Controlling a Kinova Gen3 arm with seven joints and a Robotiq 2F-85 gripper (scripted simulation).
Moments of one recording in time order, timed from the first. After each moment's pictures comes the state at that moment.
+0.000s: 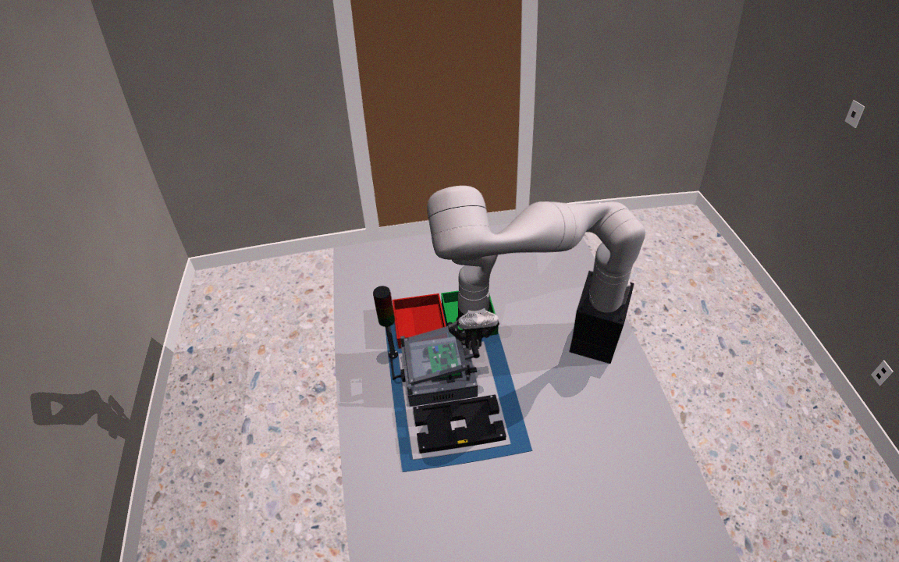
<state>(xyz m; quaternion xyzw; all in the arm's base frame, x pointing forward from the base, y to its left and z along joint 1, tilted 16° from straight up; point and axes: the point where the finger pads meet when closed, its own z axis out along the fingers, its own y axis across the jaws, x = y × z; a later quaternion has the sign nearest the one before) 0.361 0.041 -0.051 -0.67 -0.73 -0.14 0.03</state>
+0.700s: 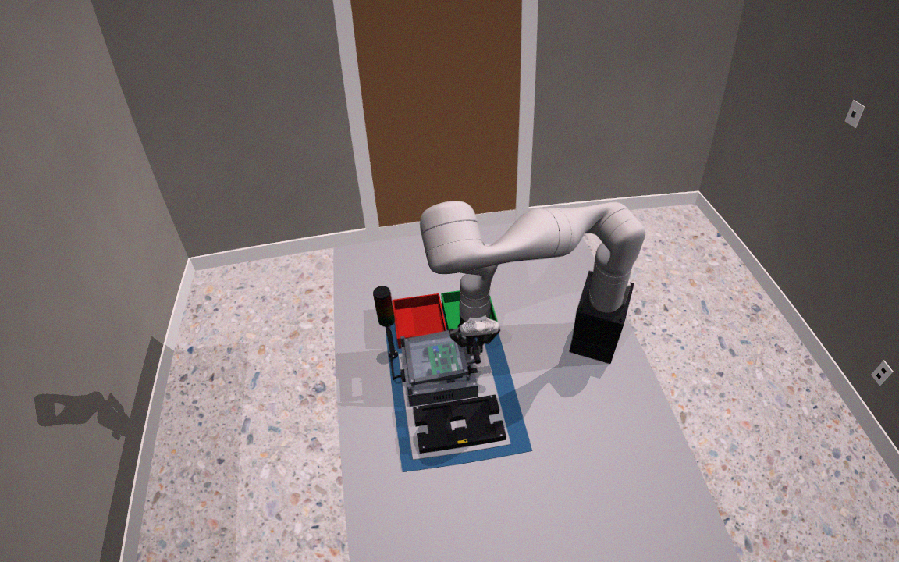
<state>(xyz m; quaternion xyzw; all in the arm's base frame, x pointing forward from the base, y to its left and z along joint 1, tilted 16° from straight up) 0.360 0.047 -0.076 -0.67 -0.73 -0.14 0.03</state>
